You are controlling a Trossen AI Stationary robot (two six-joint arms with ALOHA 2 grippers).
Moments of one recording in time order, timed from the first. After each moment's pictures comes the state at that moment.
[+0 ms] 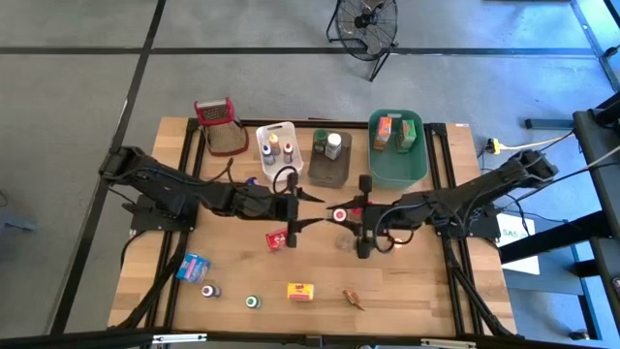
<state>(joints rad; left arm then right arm) -0.21 1.44 0.98 0.27 -0.31 0.23 0.40 1.31 0.94 0.31 0.42 -0.32</state>
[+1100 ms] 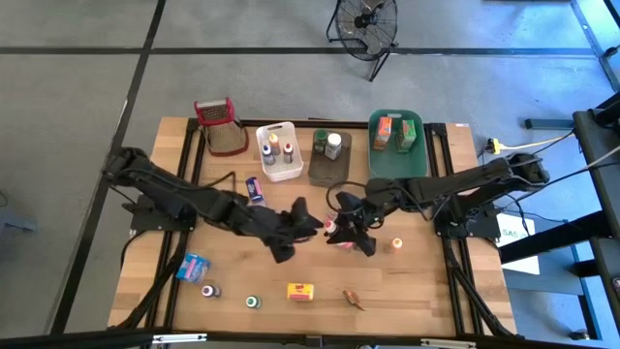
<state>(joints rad) -0.36 1.49 1.27 -0.21 -0.42 1.12 0.19 1.41 0.95 0.08 -0.32 0.43</state>
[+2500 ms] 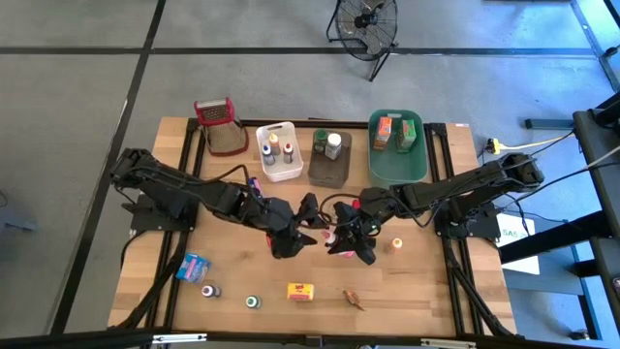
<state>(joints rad) -0.29 1.56 1.40 -0.37 -0.18 0.86 0.23 1.46 0.95 0.07 -0.34 0.42</state>
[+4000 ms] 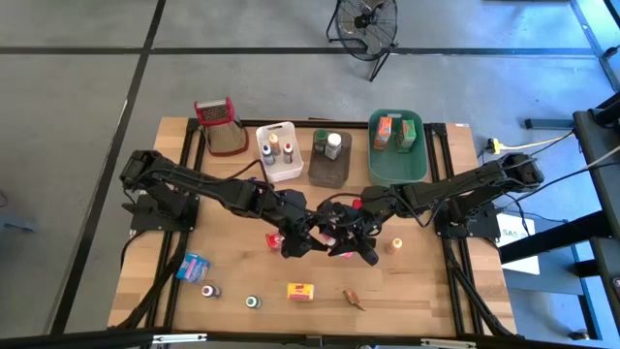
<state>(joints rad) -0.22 1.64 1.40 -0.22 0.10 0.98 0.22 1.46 0.95 0.13 -0.40 0.36</state>
